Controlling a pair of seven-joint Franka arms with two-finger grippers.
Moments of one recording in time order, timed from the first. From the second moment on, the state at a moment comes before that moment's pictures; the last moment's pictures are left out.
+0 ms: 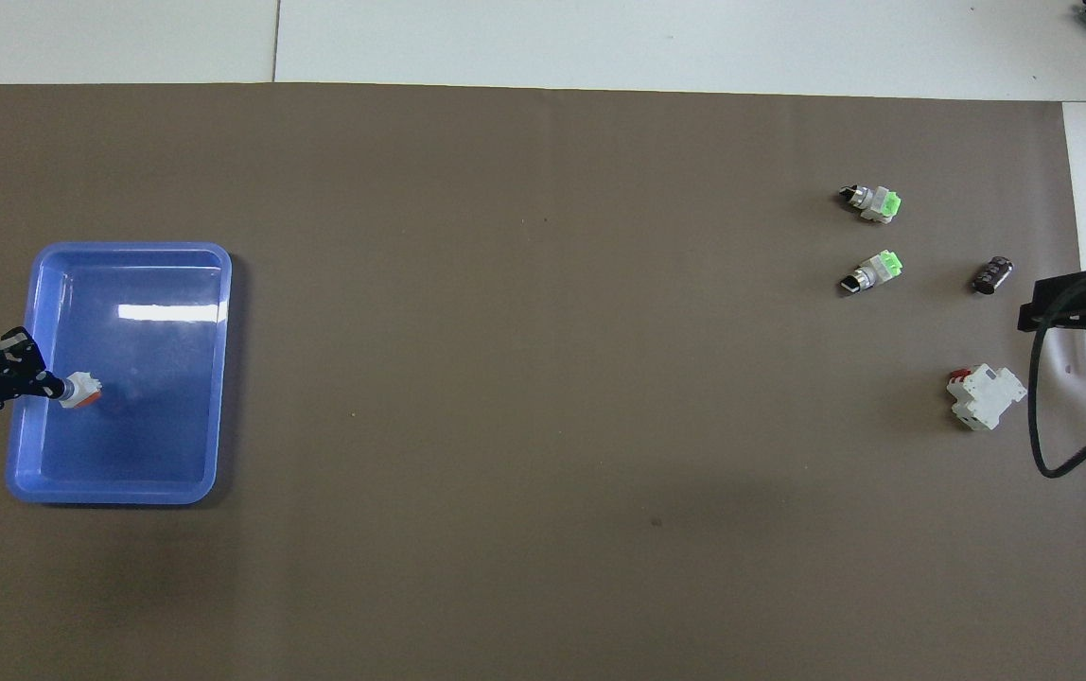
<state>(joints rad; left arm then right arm) 0.17 0.06 0.13 -2.13 -0.10 2.16 -0.34 -0.02 -0.12 -0.02 -1.65 0.00 1.58 0.23</state>
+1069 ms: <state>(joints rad) 0.20 0.10 0.13 -2.05 -0.10 2.13 -0.26 0.02 -0.03 -0.02 -1.55 -0.03 1.54 0.22</state>
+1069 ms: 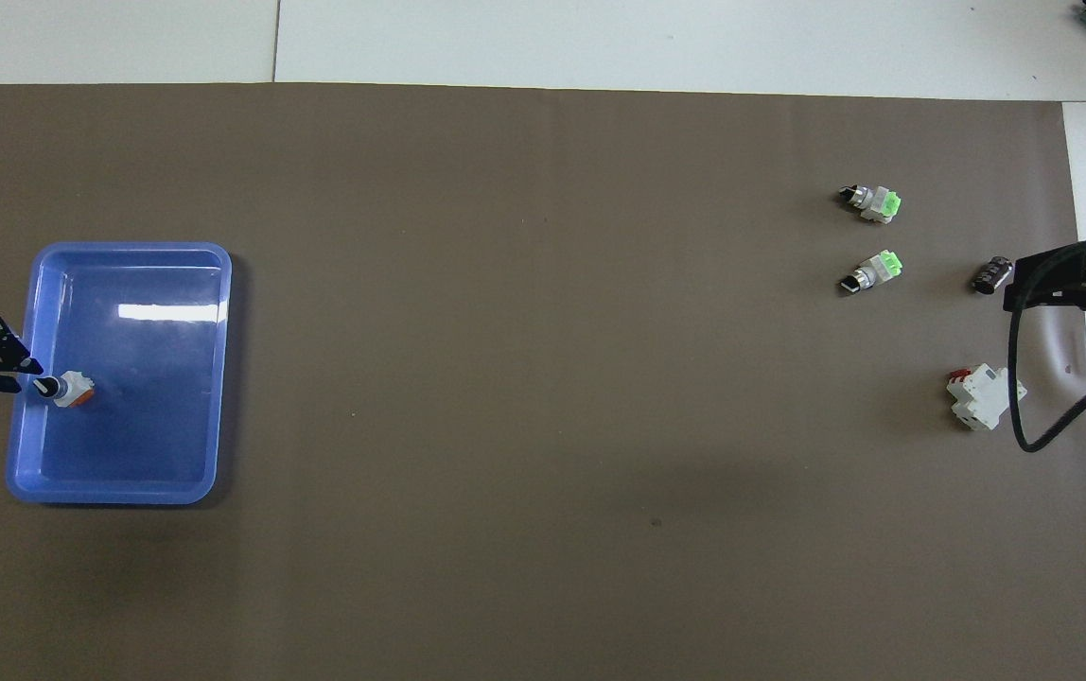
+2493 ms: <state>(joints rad) -0.16 0.10 0.13 -1.53 -0.03 1.62 -0.03 0.00 -0.03 -0.03 -1.55 -0.03 1.54 0.22</state>
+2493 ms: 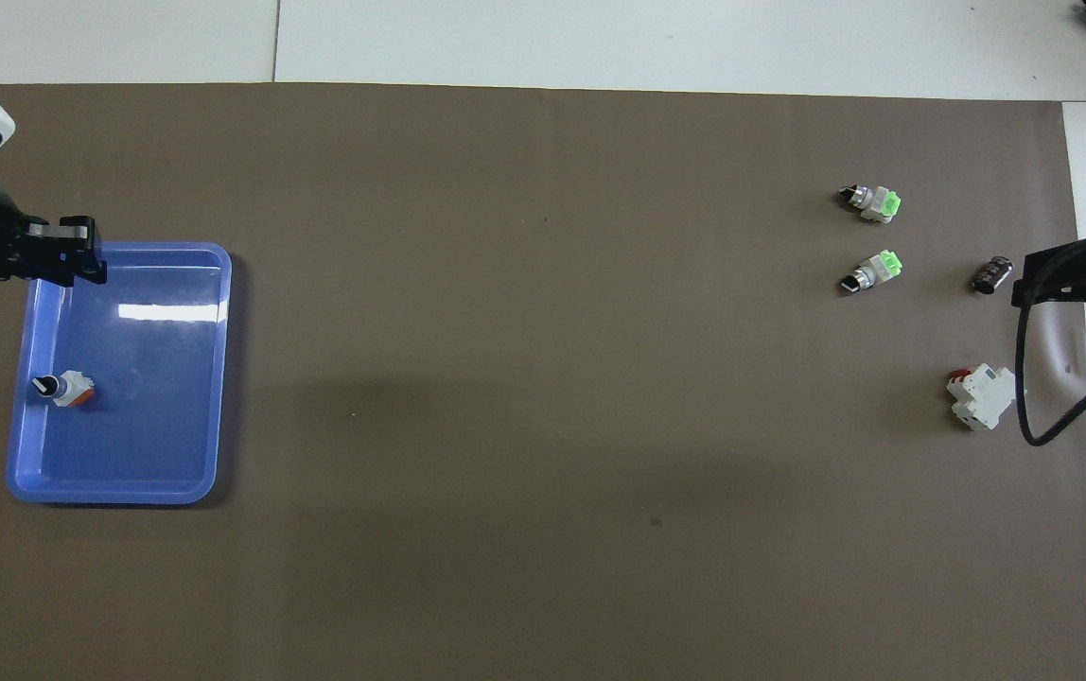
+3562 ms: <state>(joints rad) -0.11 -0.04 0.13 -1.49 -0.03 1.52 0.16 0.00 -0.03 -0.03 -1.55 -0.03 1.55 0.22</state>
